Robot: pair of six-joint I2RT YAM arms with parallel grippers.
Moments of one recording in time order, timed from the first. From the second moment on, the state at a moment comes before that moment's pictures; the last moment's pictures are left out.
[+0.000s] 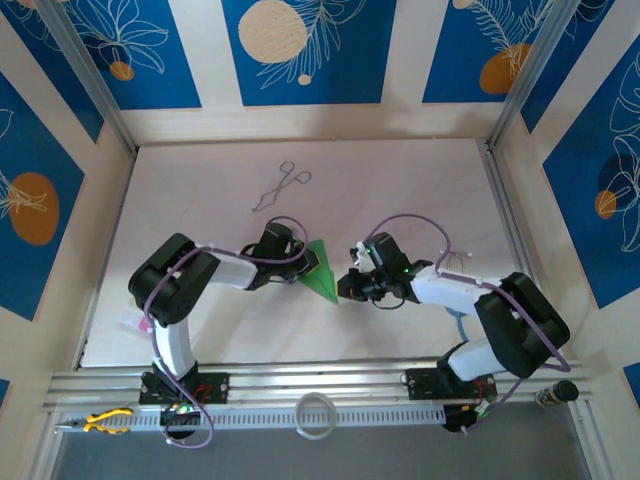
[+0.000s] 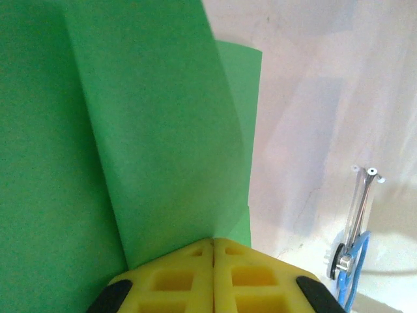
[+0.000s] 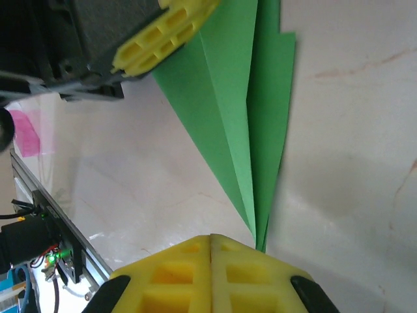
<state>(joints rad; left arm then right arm) -0.64 1.86 0.77 0.38 0.35 -1.14 0.60 1.42 0.60 -0.12 -0.51 0.71</state>
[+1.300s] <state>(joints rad) -0.66 1.84 0.74 0.39 0.28 -1.17 0.63 1.55 0.70 -0.09 -0.42 0.78</state>
